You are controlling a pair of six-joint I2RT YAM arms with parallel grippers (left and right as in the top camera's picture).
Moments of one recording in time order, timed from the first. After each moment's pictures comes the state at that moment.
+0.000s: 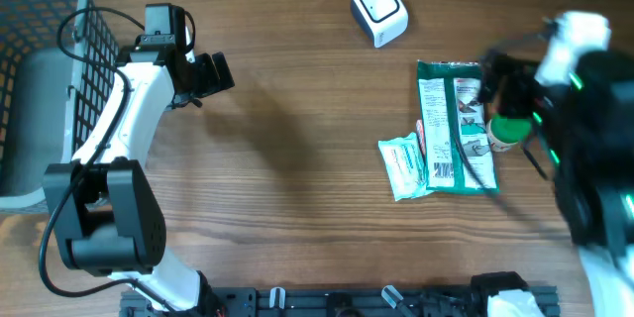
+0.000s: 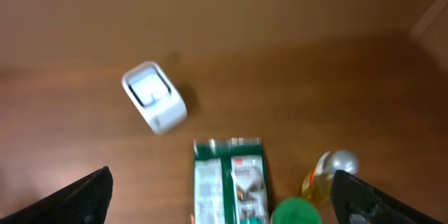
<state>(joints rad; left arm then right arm) 0.02 1.81 1.34 -0.75 0.03 -0.32 0.10 0.98 1.30 -0.80 0.14 0.14</state>
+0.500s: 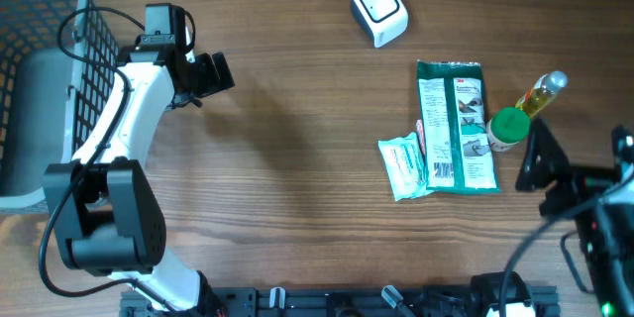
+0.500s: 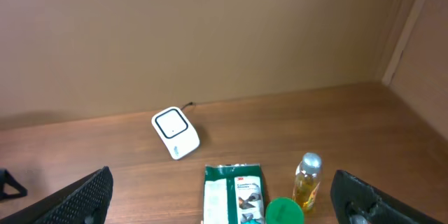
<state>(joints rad) 0.02 1.81 1.34 -0.75 0.03 -0.32 0.10 0.56 1.27 -0.91 0.13 0.14</state>
